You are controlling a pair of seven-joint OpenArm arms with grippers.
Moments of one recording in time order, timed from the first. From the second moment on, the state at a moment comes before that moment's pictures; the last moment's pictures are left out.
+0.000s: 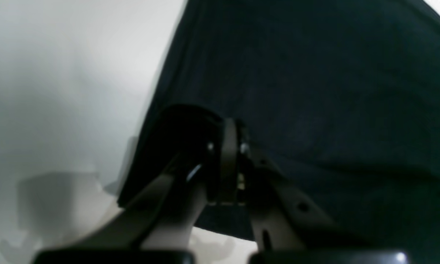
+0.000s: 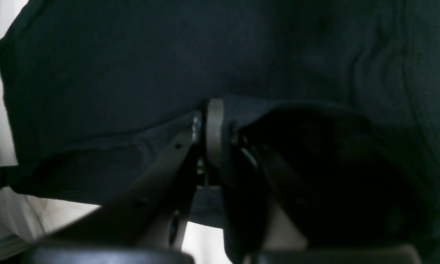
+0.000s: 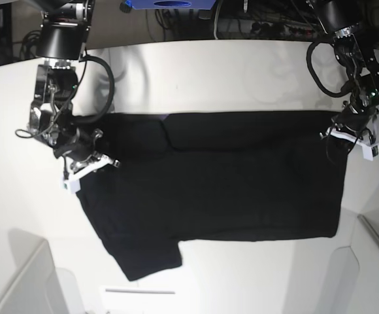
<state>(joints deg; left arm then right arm) 8.1 -15.5 -30.8 91.7 -29.4 -8.7 48.9 4.5 6.9 10.1 87.1 36.4 0.2 -60.0</state>
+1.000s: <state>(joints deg) 9.9 -15.4 -40.1 96.2 -29.5 -8.7 48.3 -5.7 6.9 10.6 98.0 36.5 -8.4 -44.2</state>
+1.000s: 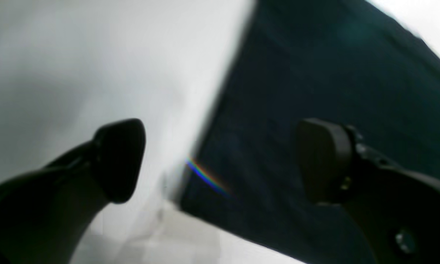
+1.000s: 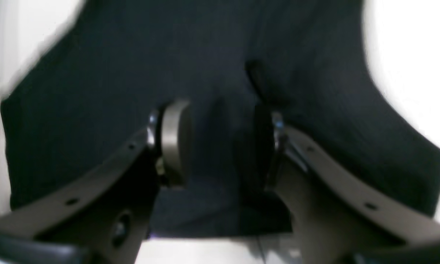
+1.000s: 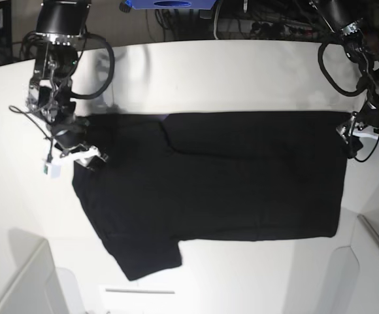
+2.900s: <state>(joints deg) 6.0 -10.0 -44.8 78.9 -30.7 -21.9 44.7 -16.3 7.2 10.4 85.9 50.8 -12.4 -15.6</state>
